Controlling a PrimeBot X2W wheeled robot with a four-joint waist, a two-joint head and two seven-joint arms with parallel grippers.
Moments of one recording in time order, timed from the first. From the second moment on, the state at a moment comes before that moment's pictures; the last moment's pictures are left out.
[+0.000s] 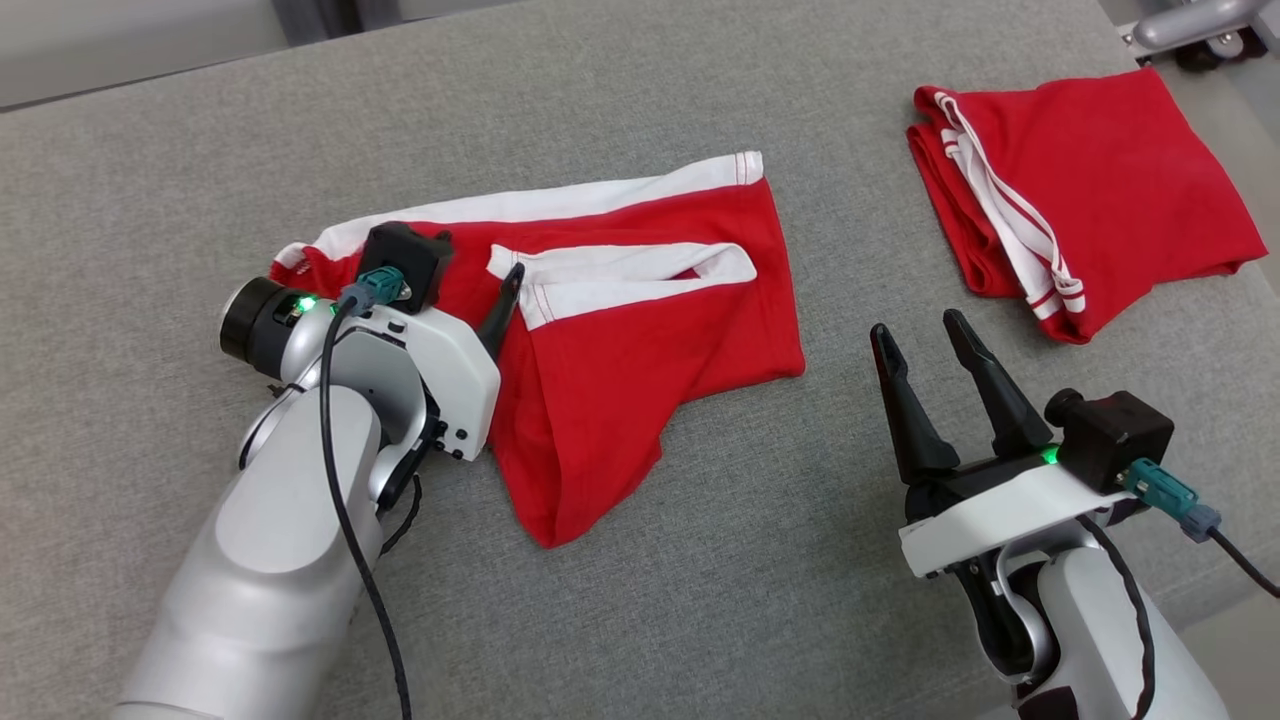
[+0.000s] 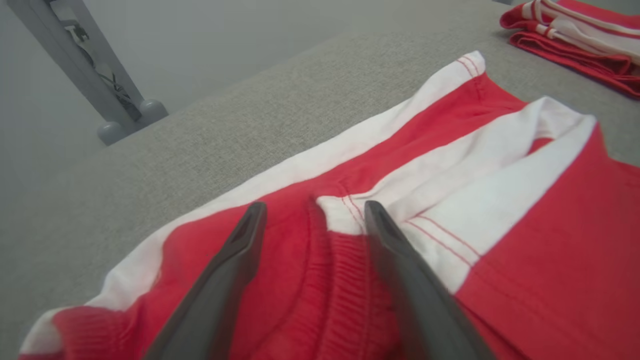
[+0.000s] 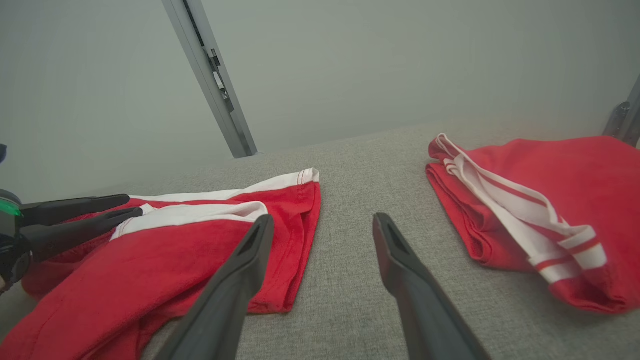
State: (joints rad) left arm -0.72 0.12 -0.40 0.68 -0.19 -0.12 0.07; right arm -0.34 -0.06 0.24 0.30 0.36 0.13 -0.23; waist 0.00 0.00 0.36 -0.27
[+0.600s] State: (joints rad) left arm -0.77 0.14 -0.53 0.74 -0.27 -0.13 0.08; right arm -0.36 -0.05 0.25 0.35 0.36 0.13 -0.25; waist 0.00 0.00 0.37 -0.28
